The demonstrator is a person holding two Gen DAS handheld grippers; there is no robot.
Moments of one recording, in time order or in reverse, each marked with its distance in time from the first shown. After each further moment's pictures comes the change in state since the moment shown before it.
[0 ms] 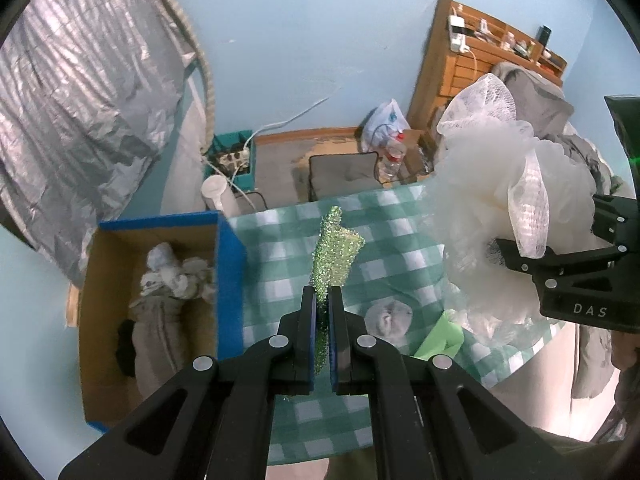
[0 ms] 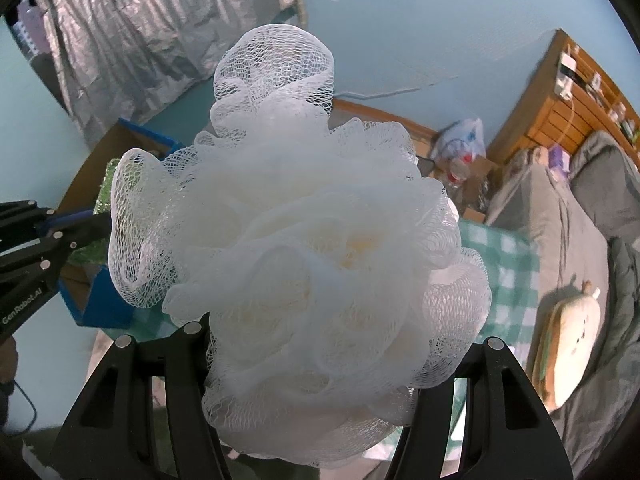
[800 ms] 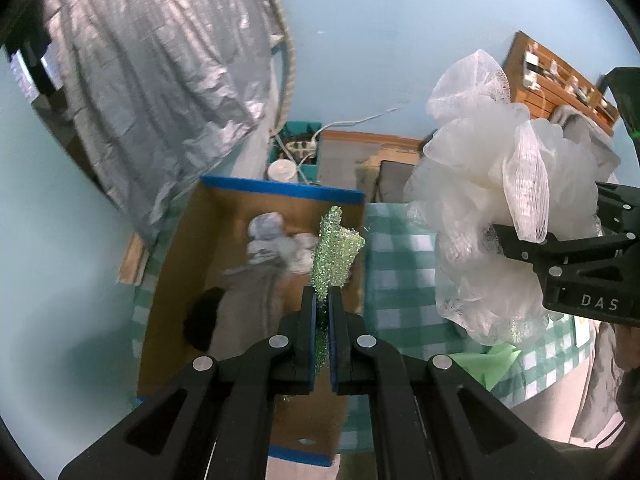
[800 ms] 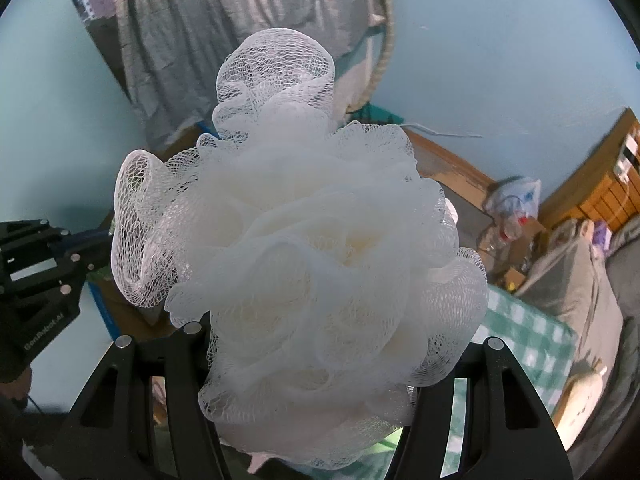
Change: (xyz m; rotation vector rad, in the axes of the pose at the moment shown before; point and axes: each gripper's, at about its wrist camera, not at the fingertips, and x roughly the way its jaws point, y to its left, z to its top) left arm -0.018 0.122 -0.029 -0.194 -0.005 0.124; right arm 0.024 0.117 0.067 -0.198 -0.023 0.112
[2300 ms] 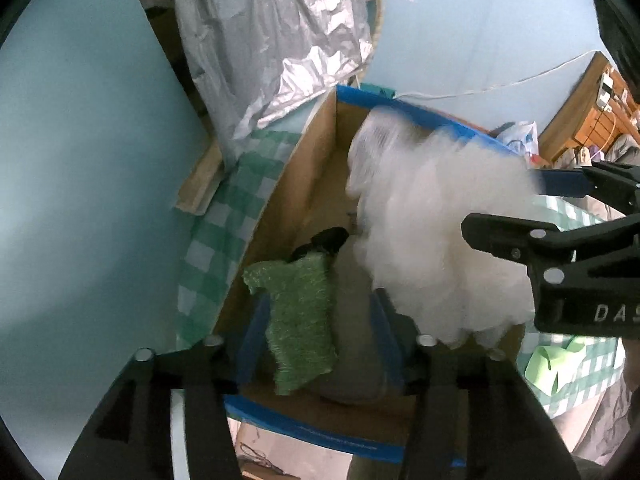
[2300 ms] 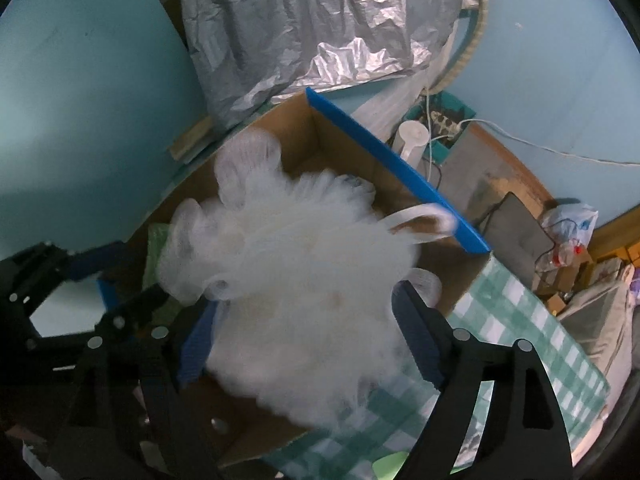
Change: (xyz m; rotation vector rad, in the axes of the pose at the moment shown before) left arm 0.058 0.111 -0.048 -0.172 0.112 0.126; right arm 0.097 0.111 0.052 -0.117 0.126 0.107
